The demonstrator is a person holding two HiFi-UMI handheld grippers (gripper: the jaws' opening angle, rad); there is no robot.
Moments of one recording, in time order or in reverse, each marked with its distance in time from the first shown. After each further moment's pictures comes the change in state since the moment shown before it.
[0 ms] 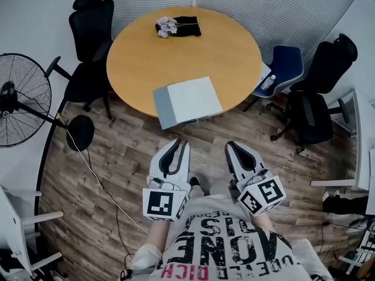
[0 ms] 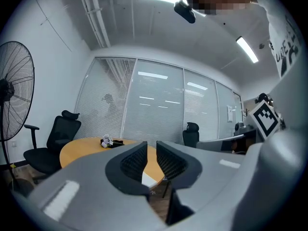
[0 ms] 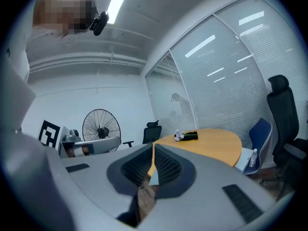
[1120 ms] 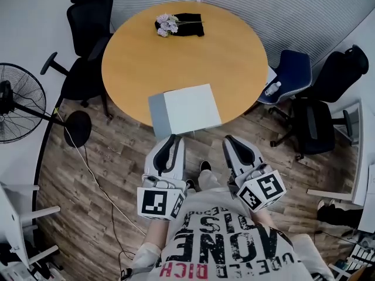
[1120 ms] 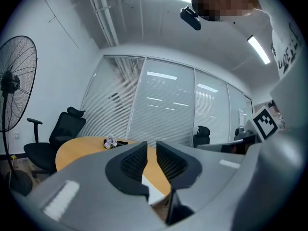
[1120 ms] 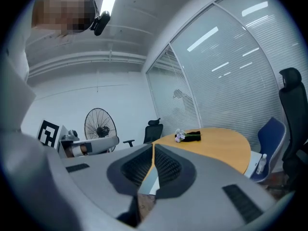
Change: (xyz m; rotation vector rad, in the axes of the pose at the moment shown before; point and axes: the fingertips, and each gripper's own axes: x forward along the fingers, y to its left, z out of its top) left arm 0.077 0.034 0.003 -0.066 -0.014 0.089; right arm 0.072 -0.063 0.018 0.002 0.035 0.066
